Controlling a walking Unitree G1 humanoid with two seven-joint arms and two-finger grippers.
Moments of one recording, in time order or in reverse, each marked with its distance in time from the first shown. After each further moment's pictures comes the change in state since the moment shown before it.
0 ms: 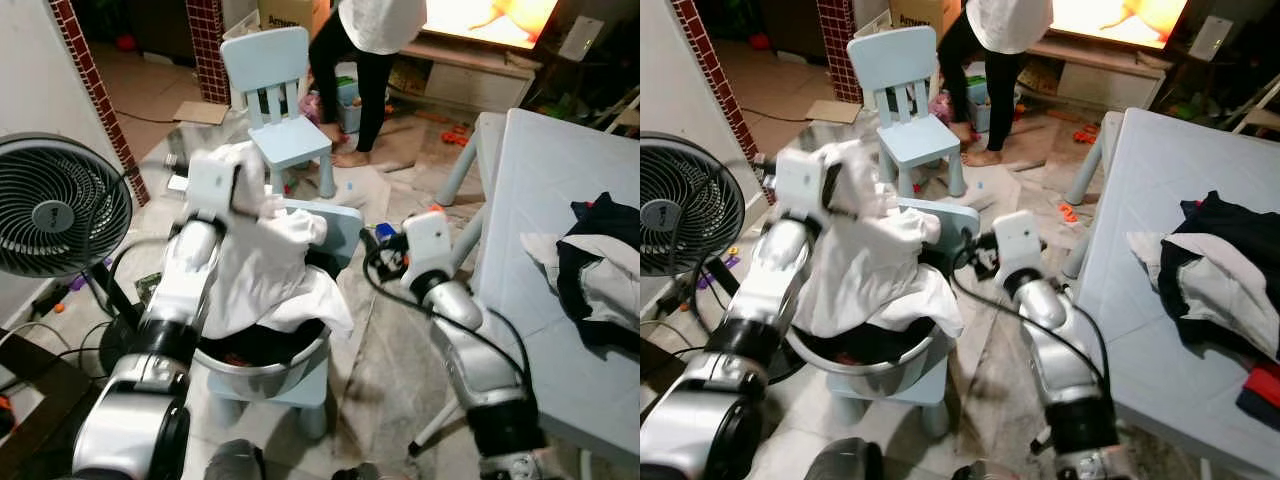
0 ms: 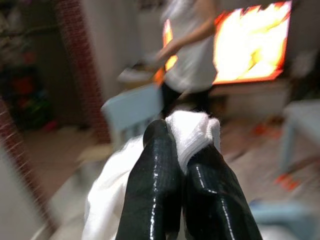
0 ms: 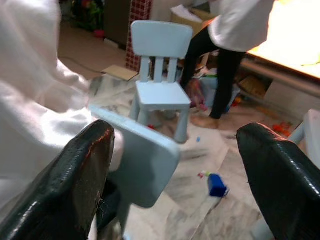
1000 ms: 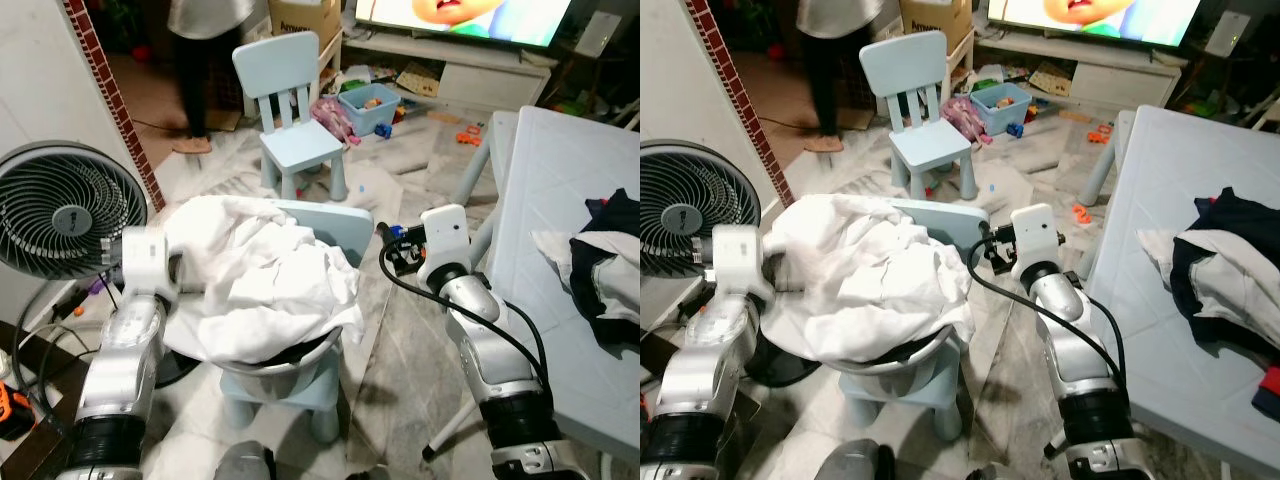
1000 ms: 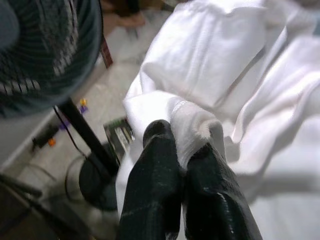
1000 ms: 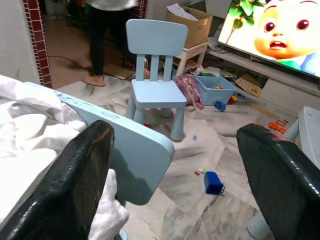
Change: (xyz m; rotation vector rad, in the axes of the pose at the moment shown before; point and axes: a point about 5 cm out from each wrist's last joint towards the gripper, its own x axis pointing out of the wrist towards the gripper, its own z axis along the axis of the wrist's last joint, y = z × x) left arm -0.141 0.058 -0.102 -0.080 0.668 0.259; right arm -0.001 -0.010 -0.008 -0.009 0.028 -0.018
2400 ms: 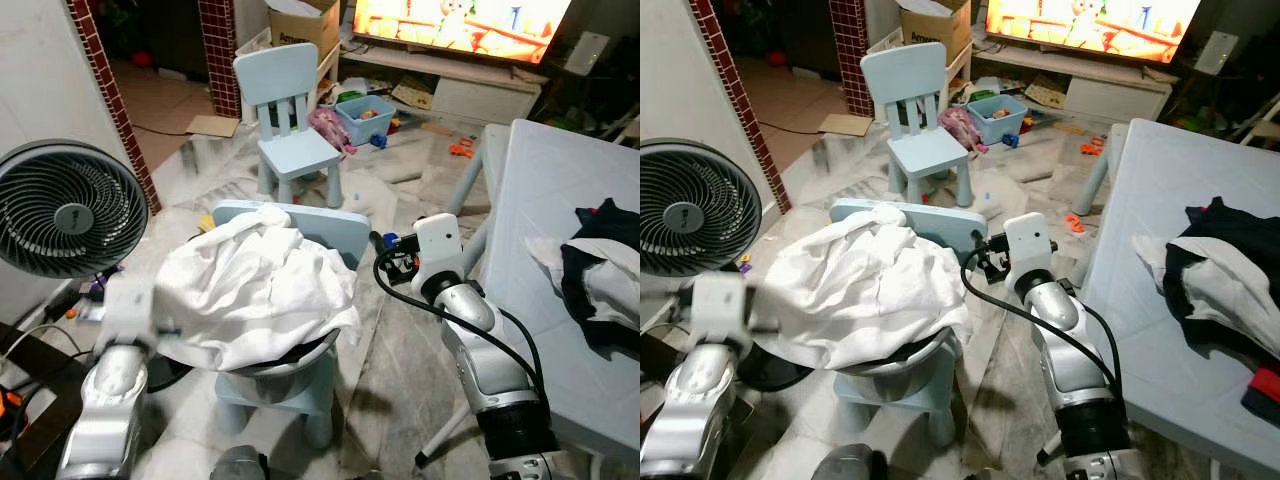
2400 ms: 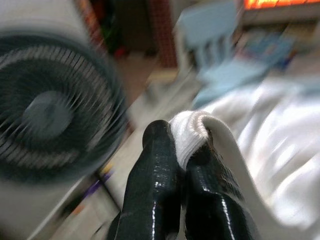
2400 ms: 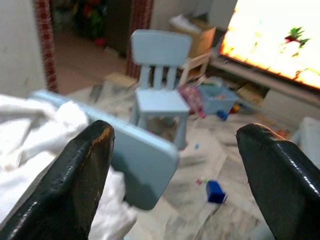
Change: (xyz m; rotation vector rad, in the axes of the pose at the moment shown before) left arm -0.026 -0.008 0.024 0.126 -0.316 0.074; right arm -0.008 0.005 0.001 0.041 -0.047 0.006
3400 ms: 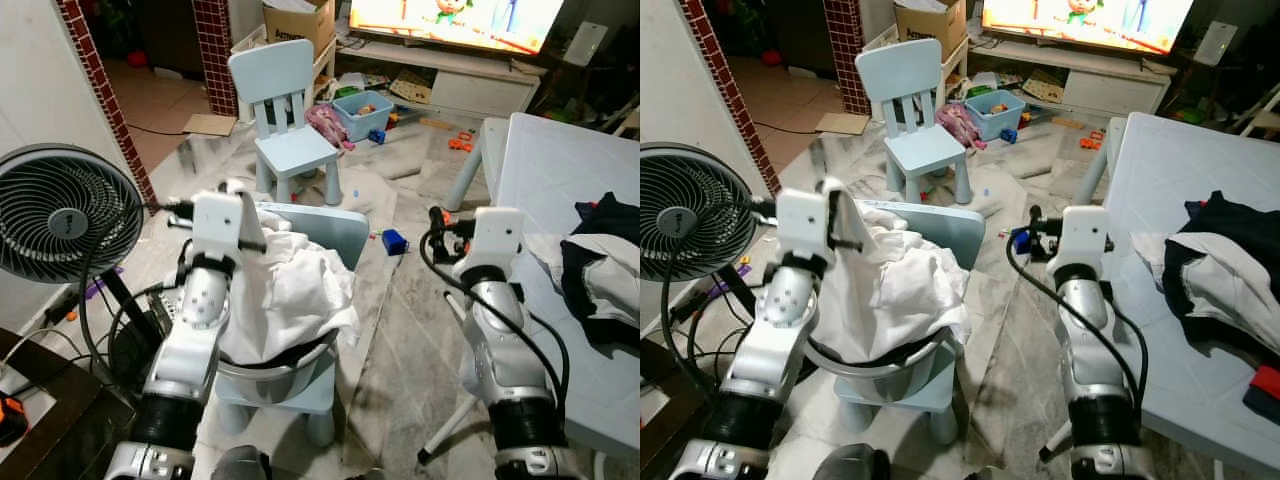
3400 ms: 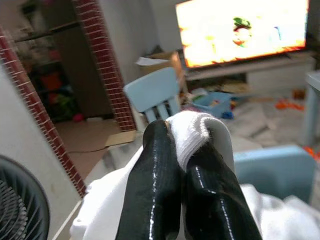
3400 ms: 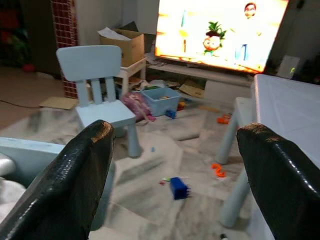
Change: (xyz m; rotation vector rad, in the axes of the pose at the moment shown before) left arm 0.025 -0.072 0.046 0.030 -0.252 -0.213; right arm -0.012 -0.036 -0.008 0.066 -0.050 -0.282
